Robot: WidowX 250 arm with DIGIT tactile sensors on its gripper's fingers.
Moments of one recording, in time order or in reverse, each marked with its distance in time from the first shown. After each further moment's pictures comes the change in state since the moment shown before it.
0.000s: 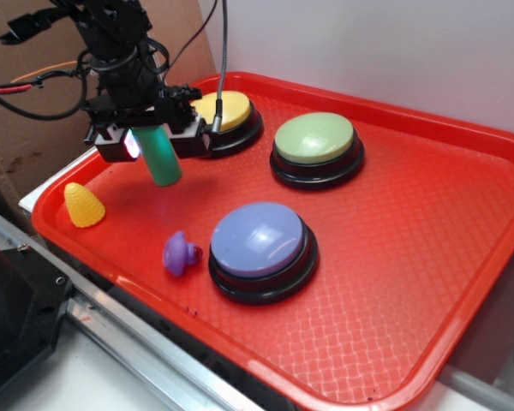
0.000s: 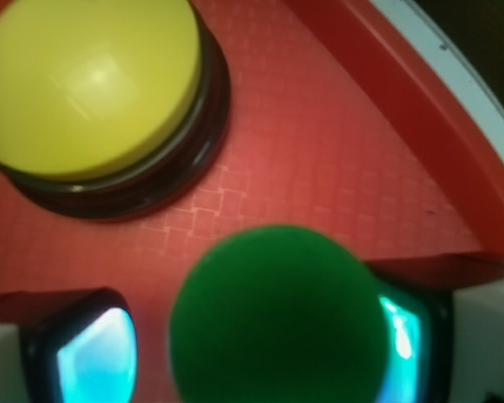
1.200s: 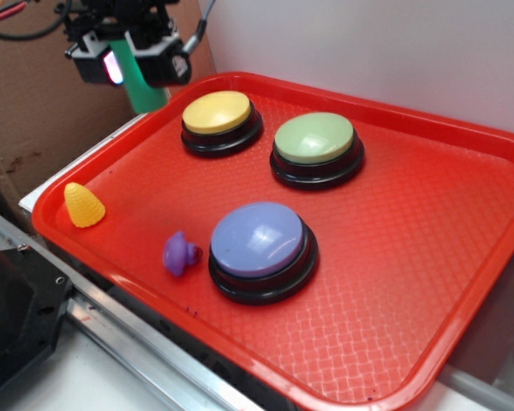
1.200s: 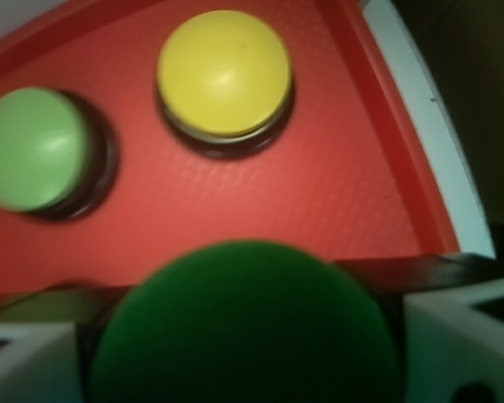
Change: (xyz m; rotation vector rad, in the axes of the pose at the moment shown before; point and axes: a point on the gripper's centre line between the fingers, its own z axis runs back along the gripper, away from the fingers) arm -0.016 -0.032 0.108 -0.094 0.148 -0.268
